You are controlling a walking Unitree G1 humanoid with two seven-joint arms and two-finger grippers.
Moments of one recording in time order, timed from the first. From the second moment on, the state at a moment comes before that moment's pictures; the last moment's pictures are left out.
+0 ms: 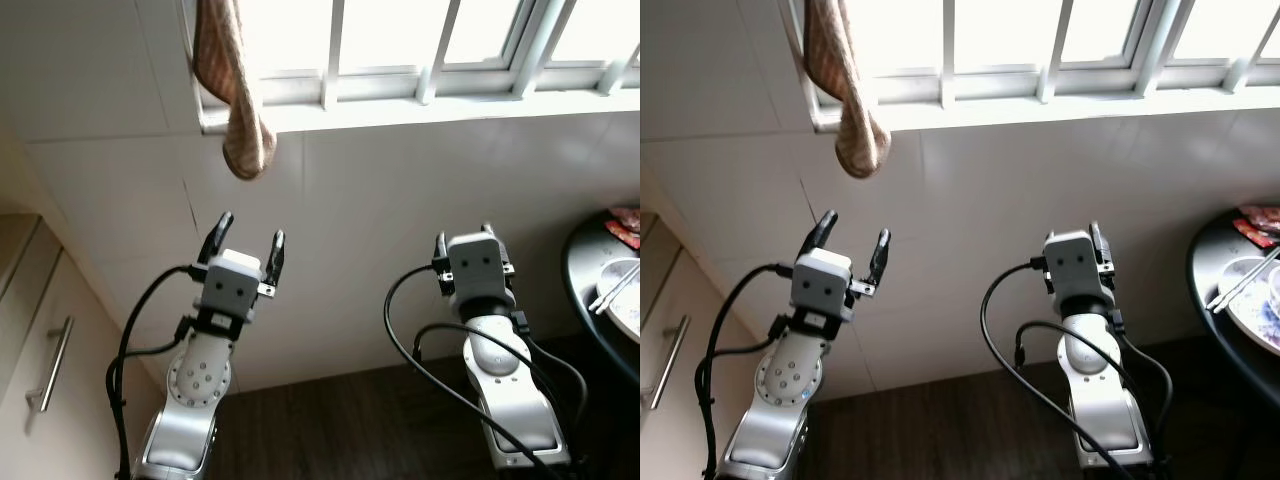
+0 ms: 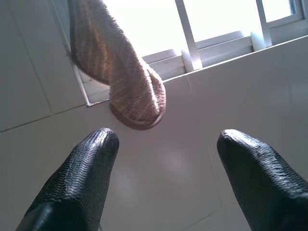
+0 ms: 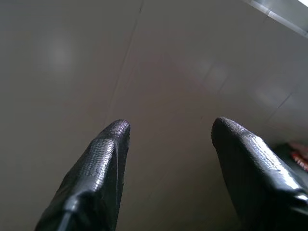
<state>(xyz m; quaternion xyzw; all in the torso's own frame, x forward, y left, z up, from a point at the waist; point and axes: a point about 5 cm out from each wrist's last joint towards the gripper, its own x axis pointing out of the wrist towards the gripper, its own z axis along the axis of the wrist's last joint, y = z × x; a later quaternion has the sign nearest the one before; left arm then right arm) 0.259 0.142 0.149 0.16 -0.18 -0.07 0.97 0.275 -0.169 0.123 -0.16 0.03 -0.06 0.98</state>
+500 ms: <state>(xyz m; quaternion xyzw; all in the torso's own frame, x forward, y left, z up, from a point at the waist) 0.260 0.136 0.121 0.17 -0.10 -0.10 0.98 0.263 -0.160 0.108 -0.16 0.04 0.01 0.99</state>
